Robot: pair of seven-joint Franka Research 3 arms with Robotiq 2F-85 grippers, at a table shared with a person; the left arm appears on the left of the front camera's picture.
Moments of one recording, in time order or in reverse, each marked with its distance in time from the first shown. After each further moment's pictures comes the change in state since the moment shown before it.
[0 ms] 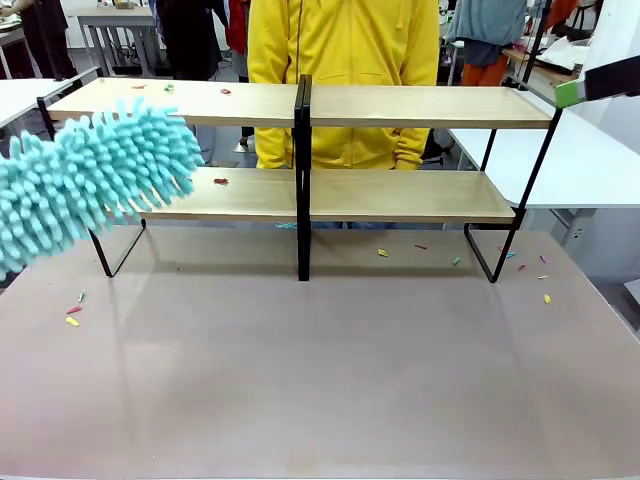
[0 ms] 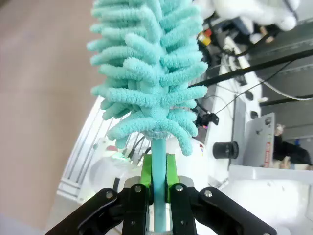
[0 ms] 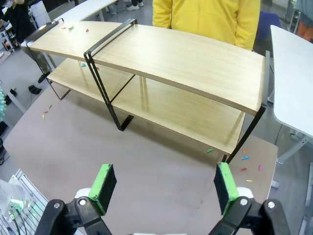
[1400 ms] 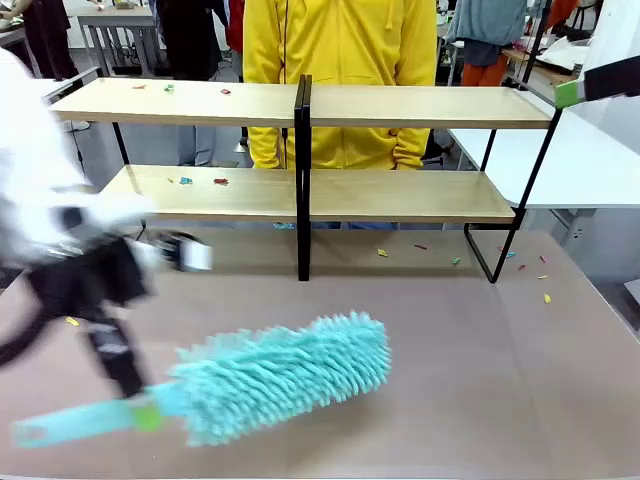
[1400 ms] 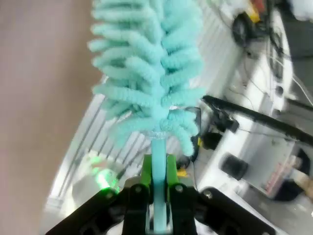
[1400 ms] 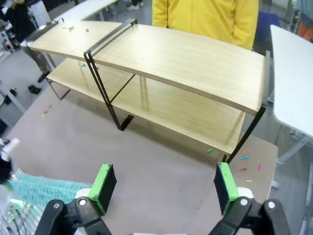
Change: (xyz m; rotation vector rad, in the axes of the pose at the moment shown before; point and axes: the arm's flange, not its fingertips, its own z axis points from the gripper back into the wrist) left arm 0.162 0.001 -0.303 0.134 0.425 0.171; right arm 0.000 0.000 0.000 0.000 0.001 0.000
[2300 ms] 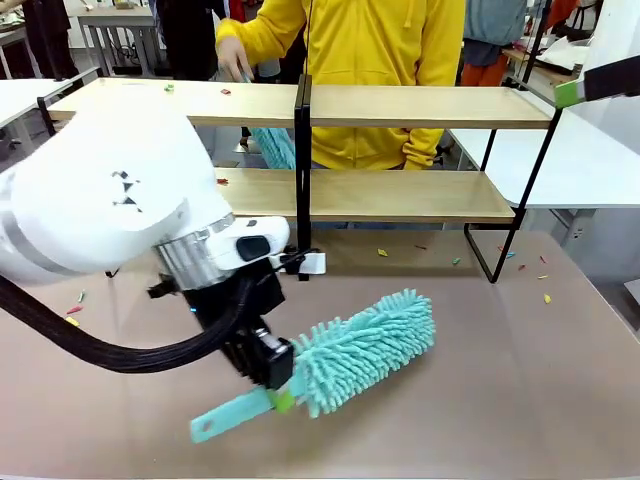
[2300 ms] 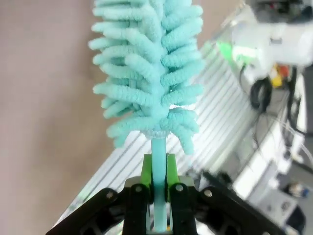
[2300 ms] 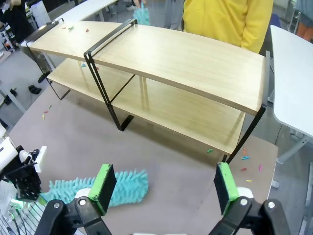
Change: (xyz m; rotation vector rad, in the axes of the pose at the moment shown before) left arm 0.093 -0.031 -0.041 0.103 -0.174 0.141; right arm 0.000 0.000 0.000 0.000 0.000 0.000
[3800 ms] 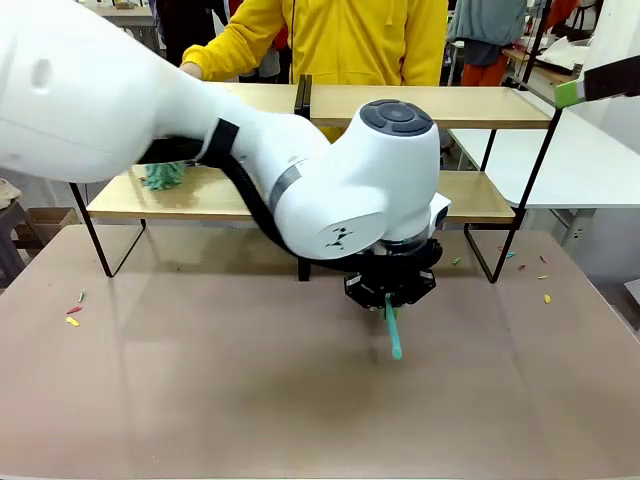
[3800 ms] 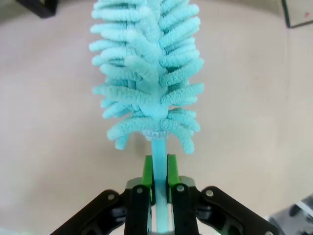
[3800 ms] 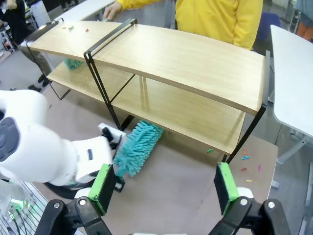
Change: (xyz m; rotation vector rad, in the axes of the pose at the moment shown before) left arm 0.203 -0.039 -0.076 0.439 -0.333 0.638; right arm 0.000 0.000 0.000 0.000 0.000 0.000
